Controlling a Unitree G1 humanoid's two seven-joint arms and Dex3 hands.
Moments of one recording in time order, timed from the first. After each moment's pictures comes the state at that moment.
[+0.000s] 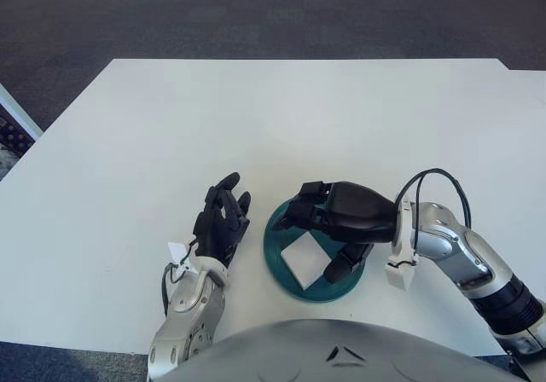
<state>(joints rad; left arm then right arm) 0.51 -0.14 -0.12 -0.57 -0.28 0.44 0.08 -0.09 -0.60 0.40 -0.37 -0.48 -0.58 0.53</state>
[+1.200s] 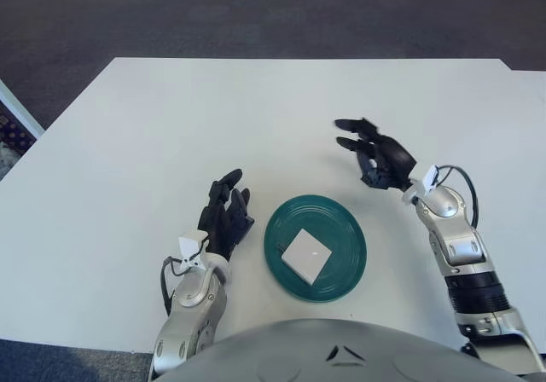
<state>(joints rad) 0.50 -0.09 -0.17 -0.55 -0.13 0.38 0.10 -0.01 -0.16 -0.05 -0.15 0.19 0.18 0.23</state>
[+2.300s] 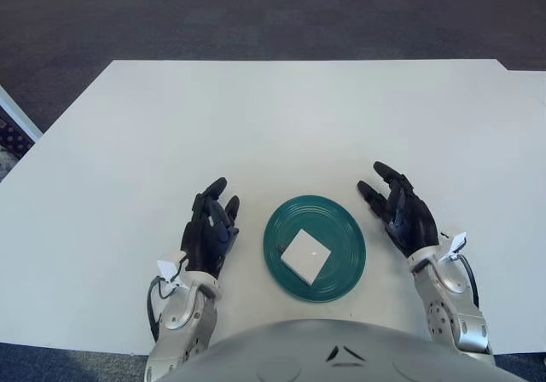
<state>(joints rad) 0.60 -0.12 -0.11 -0.51 -0.23 0.22 0.05 0.37 -0.05 -0.04 -0.30 0.26 0.13 0.19</state>
